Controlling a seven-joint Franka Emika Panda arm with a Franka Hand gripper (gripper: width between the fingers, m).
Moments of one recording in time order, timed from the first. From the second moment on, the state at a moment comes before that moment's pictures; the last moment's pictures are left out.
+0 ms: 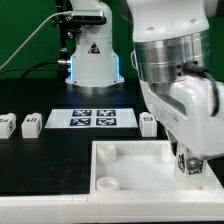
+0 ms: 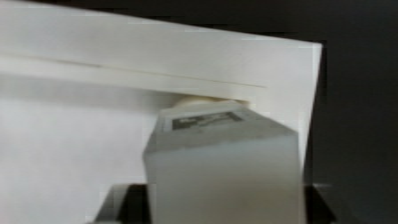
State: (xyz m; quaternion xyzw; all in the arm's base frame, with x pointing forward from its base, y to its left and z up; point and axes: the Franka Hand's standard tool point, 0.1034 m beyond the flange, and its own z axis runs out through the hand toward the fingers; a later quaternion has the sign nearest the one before) arm 0.632 0.110 0.064 -0.66 0.74 0.05 0.09
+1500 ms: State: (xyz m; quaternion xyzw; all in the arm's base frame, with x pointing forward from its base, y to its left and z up) arm 0.615 0.124 0.101 -0.76 0.64 0.06 0.10
